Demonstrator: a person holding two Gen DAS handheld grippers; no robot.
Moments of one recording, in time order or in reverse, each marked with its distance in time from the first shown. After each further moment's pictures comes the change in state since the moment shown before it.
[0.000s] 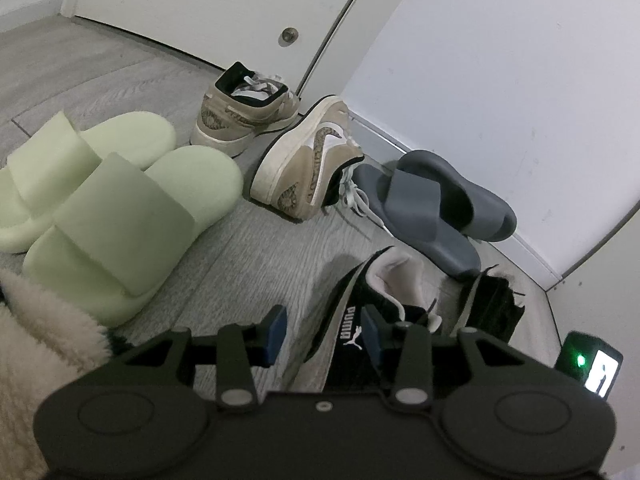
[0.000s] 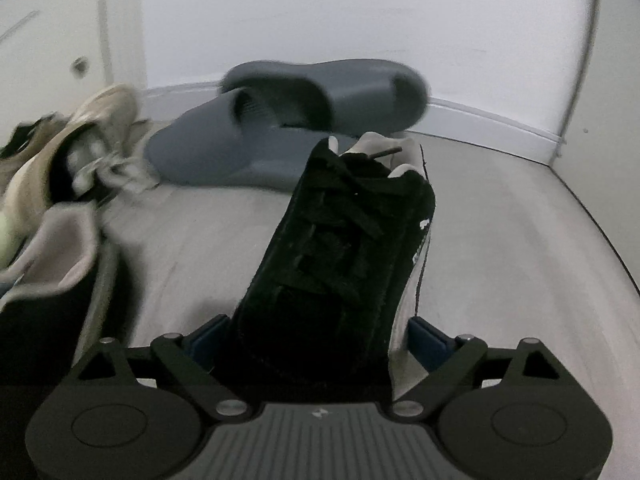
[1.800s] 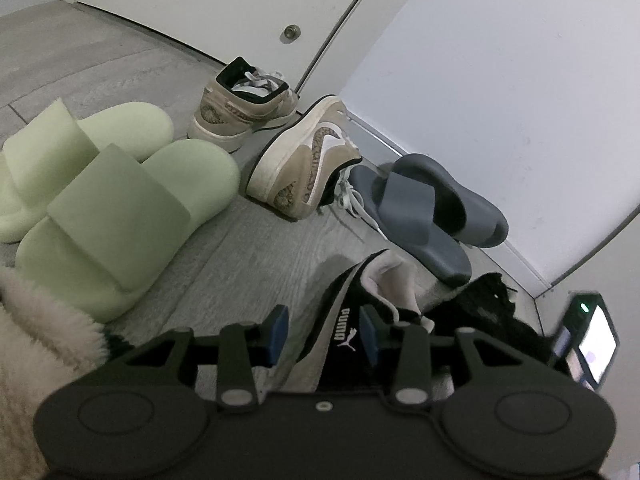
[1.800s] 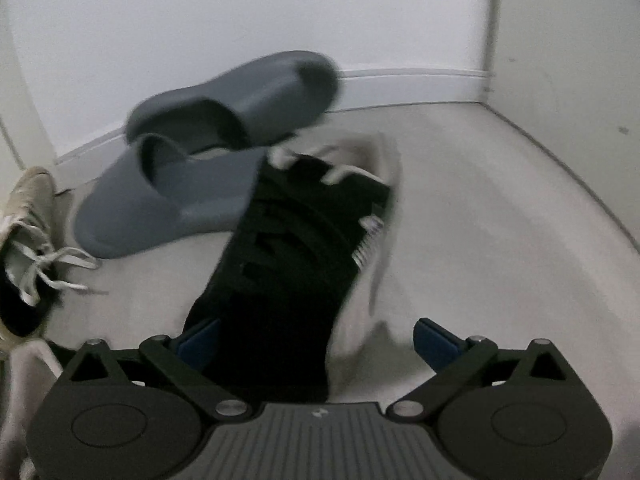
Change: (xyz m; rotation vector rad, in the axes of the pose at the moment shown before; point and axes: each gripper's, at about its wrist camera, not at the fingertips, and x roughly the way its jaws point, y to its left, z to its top) left arm 0.002 0.007 0.003 -0.039 0.010 -0.034; right arm 0.004 -0.039 0.031 0.392 0.049 -0.243
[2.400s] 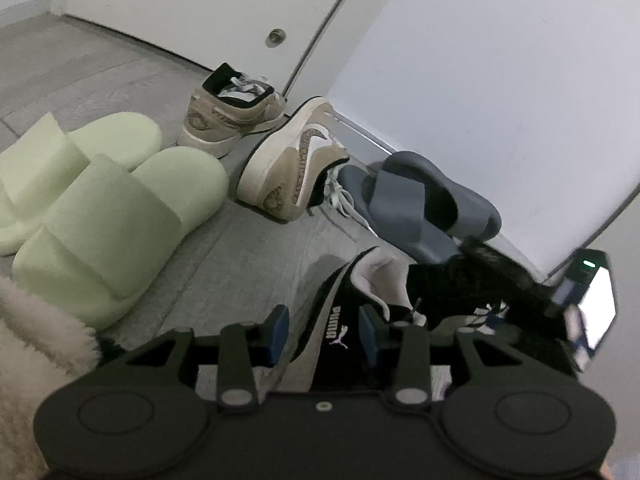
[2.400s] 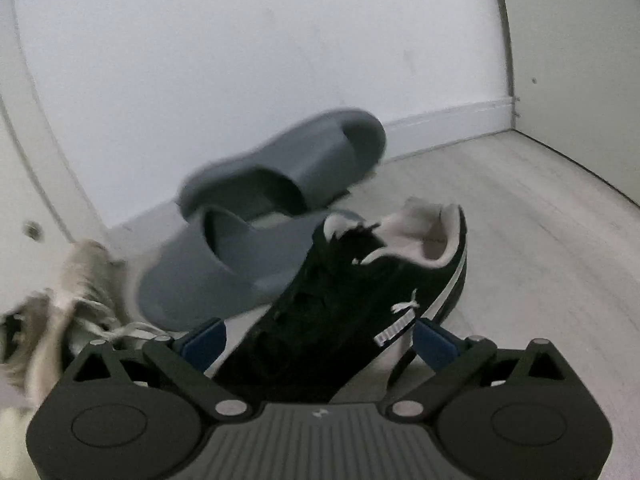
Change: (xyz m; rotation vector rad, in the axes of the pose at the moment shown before) left arm -0.003 -0.002 -0.001 0.010 -0.002 -0.019; right arm 0.023 0.053 0.015 0.091 -0.114 0.158
